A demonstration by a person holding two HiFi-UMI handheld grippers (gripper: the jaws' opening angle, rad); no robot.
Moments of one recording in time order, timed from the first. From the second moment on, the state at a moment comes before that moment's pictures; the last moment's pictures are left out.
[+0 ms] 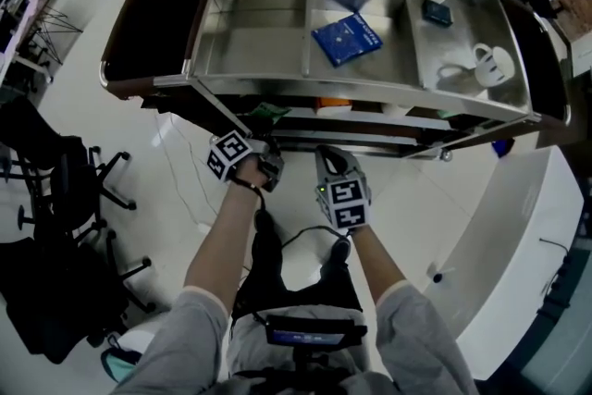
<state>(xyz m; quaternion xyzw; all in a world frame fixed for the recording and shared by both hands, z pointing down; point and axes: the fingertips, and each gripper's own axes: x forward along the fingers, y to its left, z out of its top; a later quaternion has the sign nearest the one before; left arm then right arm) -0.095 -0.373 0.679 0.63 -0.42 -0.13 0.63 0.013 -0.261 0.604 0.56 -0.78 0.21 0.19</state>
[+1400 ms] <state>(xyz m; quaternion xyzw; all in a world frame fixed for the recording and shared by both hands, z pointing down) -0.138 -0.176 0.471 0.70 -0.34 -0.25 0.57 0.060 -0.101 0.486 0.54 -0.81 0.18 0.10</state>
